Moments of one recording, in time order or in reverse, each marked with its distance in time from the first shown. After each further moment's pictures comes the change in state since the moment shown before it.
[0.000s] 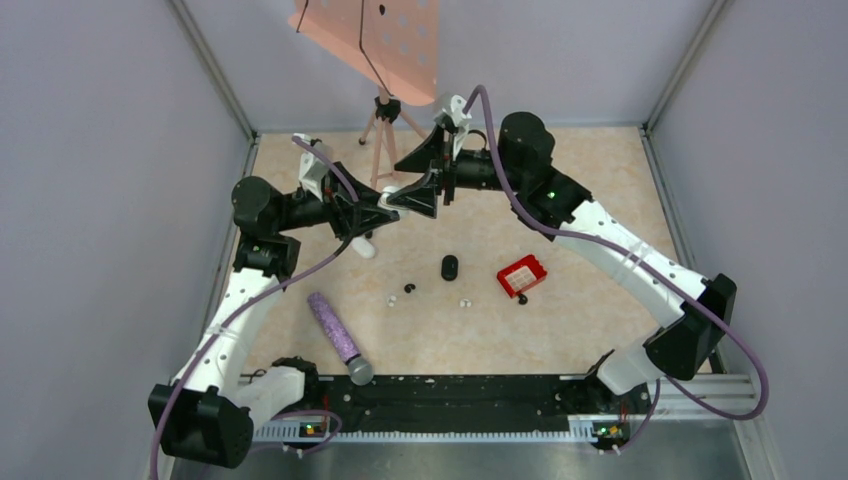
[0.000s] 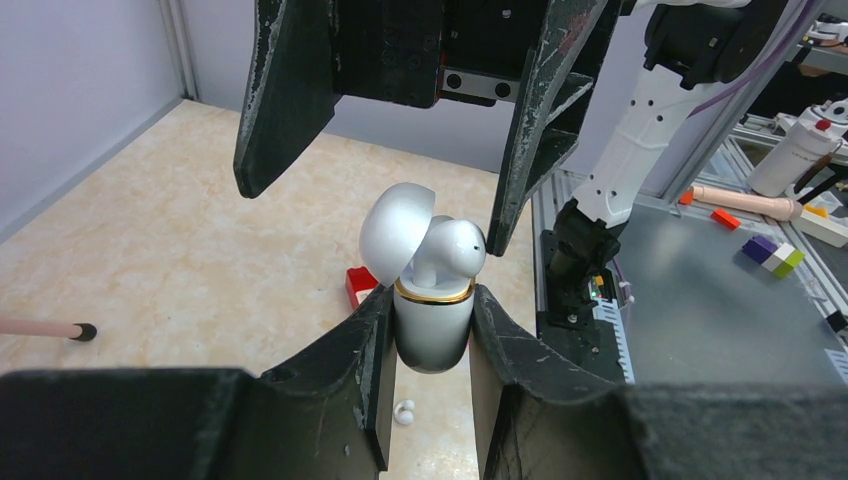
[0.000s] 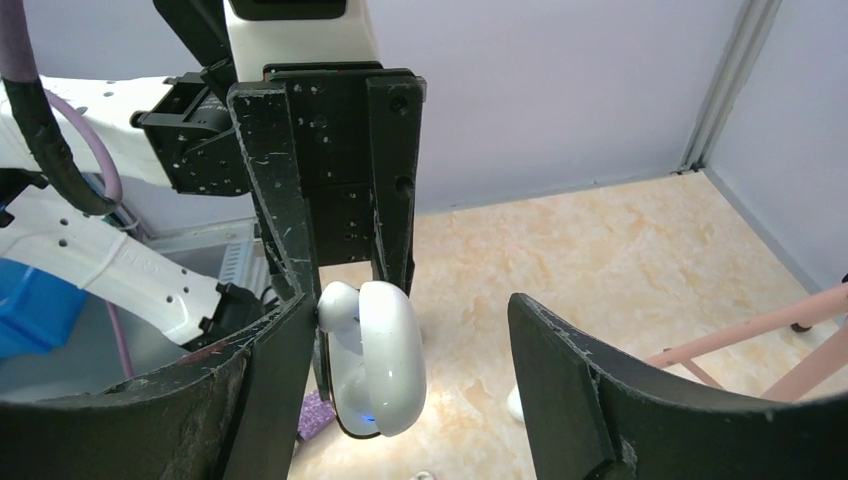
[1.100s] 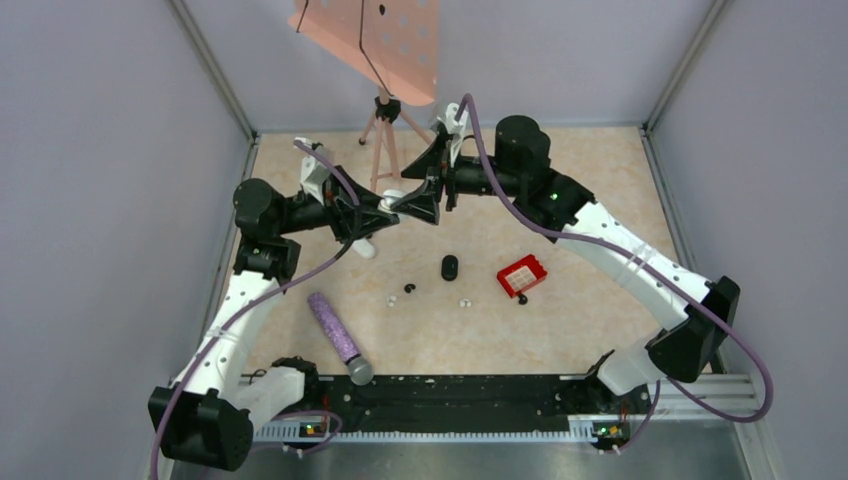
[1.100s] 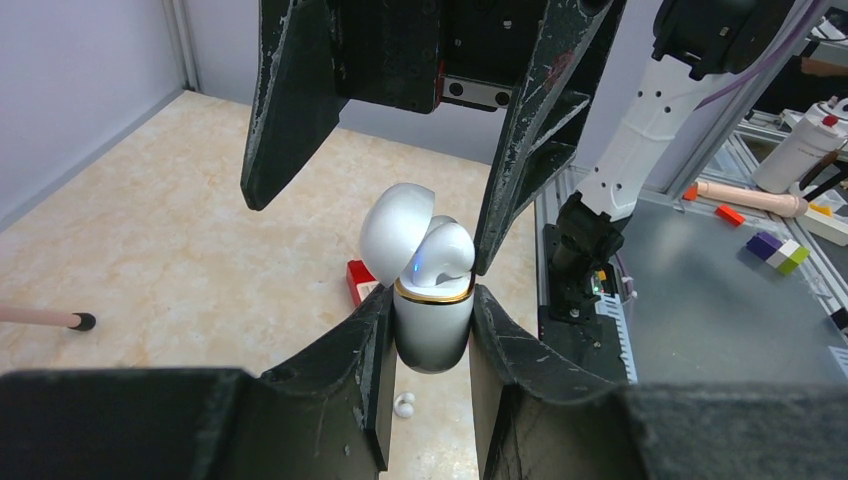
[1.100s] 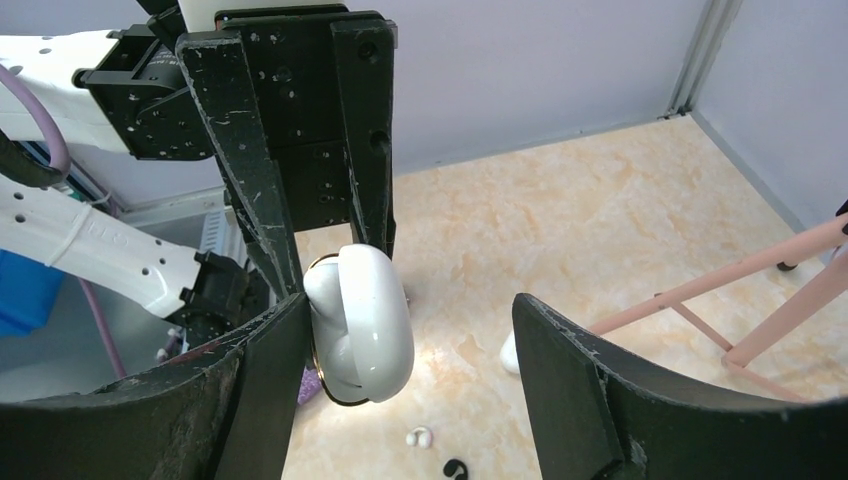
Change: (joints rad) left arm 0.000 -0.014 -0.019 -0.030 -0.003 0.031; right arm 0.008 -0.013 0.001 -0.131 0.070 -0.059
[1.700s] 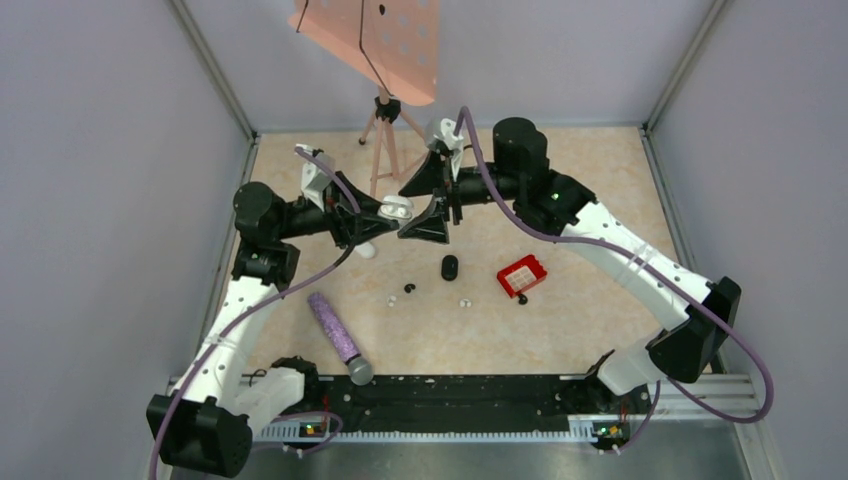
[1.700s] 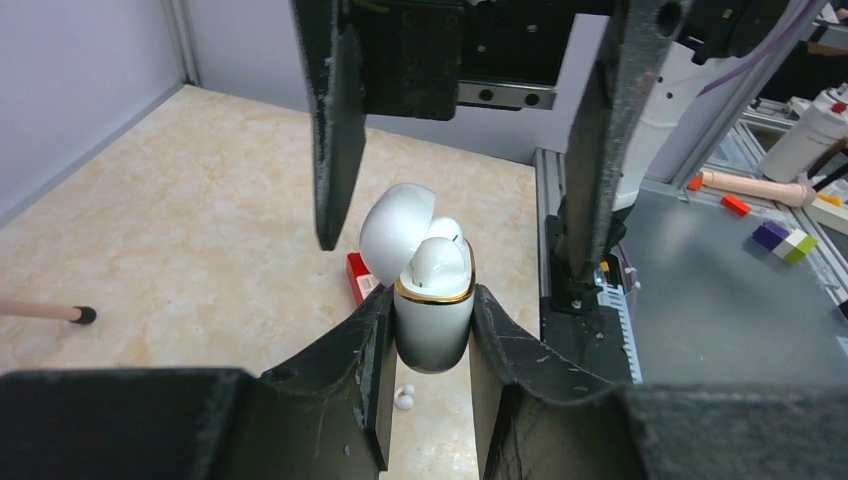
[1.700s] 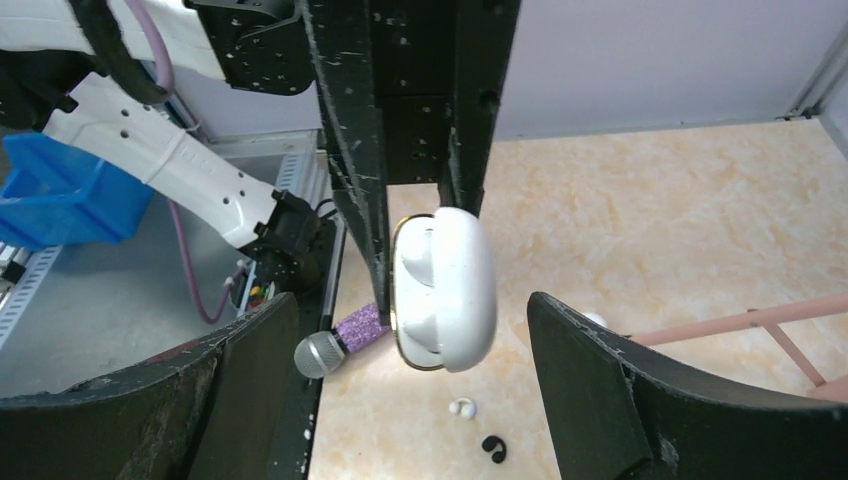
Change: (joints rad) left arm 0.000 -0.031 -0.017 -0.042 0.017 0.053; right arm -0.003 -0.006 -0.002 -0.090 -0.196 -0.066
